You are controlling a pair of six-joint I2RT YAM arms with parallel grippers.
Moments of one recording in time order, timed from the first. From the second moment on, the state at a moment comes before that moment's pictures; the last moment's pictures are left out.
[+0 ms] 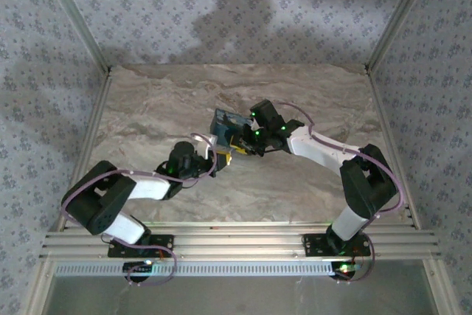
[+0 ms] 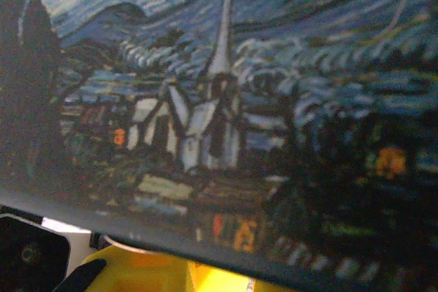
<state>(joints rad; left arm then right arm) -0.64 1.50 0.38 0.76 0.36 -0.49 0.66 1.64 1.11 -0.33 -0.43 1.06</state>
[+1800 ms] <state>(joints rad) -0.55 1.57 0.37 0.92 0.57 -0.60 0.67 1.67 1.14 -0.35 -0.46 0.96</state>
